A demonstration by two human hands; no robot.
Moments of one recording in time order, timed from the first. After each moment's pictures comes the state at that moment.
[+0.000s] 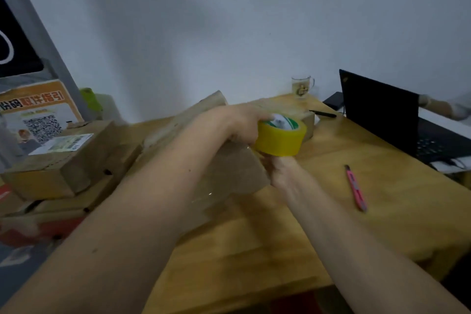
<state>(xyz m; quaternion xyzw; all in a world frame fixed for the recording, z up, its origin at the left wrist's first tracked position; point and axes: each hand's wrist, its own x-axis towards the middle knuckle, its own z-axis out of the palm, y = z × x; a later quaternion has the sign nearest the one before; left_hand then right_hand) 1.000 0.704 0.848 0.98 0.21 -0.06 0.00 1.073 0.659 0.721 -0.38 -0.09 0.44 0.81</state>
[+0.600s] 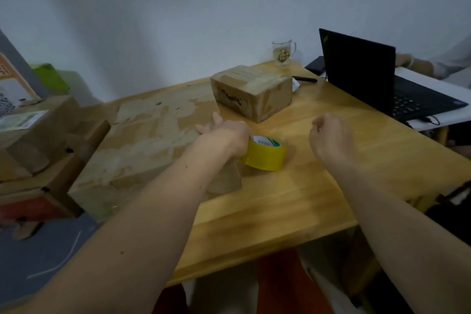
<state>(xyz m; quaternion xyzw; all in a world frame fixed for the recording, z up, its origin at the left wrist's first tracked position) 1.035 0.669 0.745 0.92 0.34 -0.18 -0.02 1.173 0.552 0.651 -0.91 -0.16 -0.08 0.38</state>
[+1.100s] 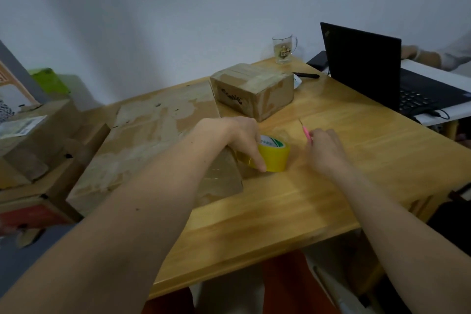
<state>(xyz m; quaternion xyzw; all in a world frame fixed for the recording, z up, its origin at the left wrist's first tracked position) 1.058 0.697 0.739 0.96 0.17 -0.21 0.00 1.159 0.551 0.639 -0.93 -0.21 0.02 0.31</state>
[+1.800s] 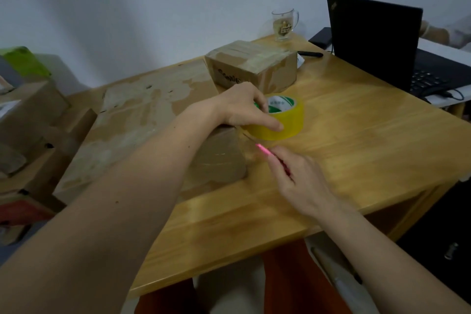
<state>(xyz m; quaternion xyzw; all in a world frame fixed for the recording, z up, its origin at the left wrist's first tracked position) 1.068 0.724 0.732 0.97 0.12 -0.03 0.21 1.071 0.545 0.617 -0.73 -0.49 -0.06 0.47</state>
